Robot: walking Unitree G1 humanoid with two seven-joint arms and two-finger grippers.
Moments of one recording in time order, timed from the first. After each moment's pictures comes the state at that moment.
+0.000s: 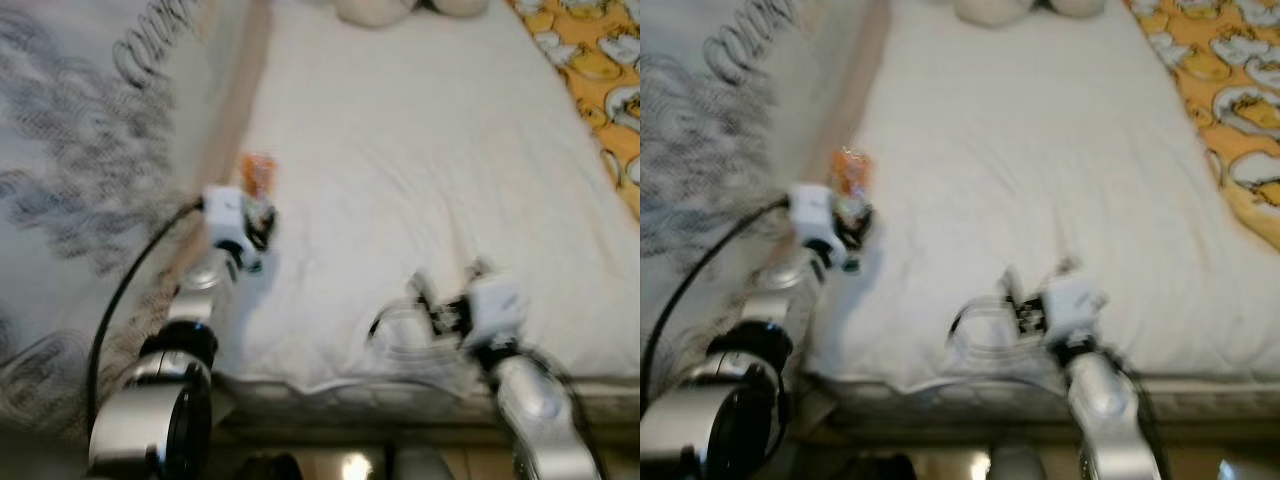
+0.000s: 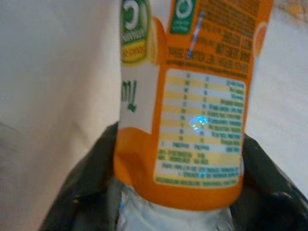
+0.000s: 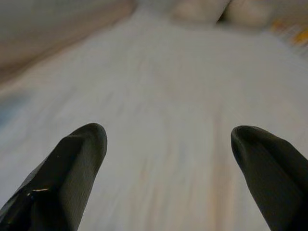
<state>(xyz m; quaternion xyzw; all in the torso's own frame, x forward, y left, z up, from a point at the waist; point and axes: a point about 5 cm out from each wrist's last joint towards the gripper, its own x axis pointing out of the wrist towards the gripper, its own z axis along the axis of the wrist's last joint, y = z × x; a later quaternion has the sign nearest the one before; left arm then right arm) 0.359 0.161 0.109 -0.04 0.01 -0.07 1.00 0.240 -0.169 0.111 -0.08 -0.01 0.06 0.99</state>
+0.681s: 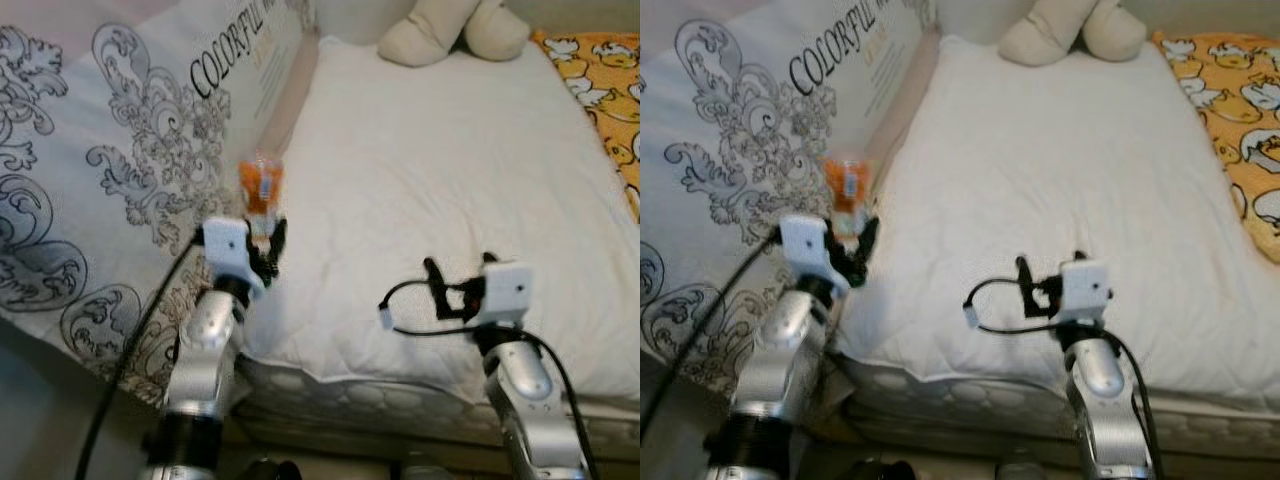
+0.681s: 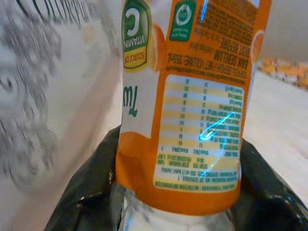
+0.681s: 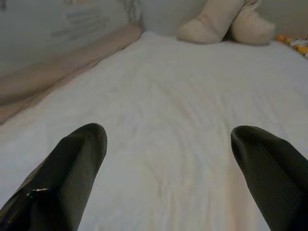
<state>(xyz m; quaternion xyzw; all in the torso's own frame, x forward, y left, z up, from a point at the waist) 0.298 0.131 0.101 -0.04 -0.02 -0.12 0.99 0.255 -0.179 0.079 -0.04 0.02 0.05 1.00</state>
